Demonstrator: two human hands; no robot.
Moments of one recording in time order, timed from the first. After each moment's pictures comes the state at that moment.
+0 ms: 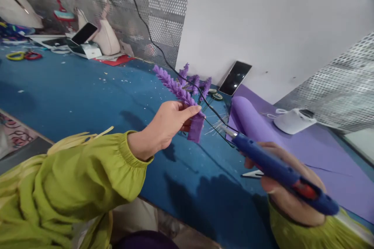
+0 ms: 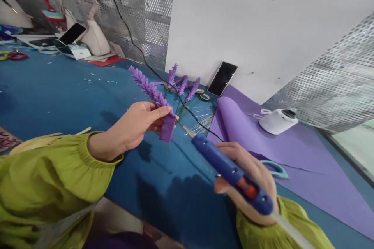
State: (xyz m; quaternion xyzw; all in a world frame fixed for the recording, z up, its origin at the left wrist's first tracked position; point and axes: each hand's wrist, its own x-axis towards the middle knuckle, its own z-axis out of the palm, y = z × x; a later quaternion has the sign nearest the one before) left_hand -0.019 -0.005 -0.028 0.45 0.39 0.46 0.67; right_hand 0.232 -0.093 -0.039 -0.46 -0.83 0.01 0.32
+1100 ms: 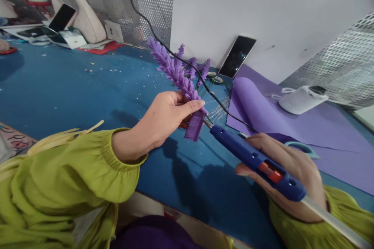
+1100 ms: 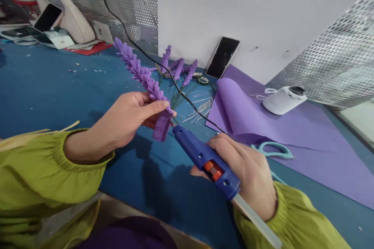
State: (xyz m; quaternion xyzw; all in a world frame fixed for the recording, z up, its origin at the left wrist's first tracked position) left_hand -0.014 -0.014 -0.031 0.52 0.40 0.42 0.62; right_hand 0.214 -0.101 -0.039 -0.46 -0.85 -0.07 0.26
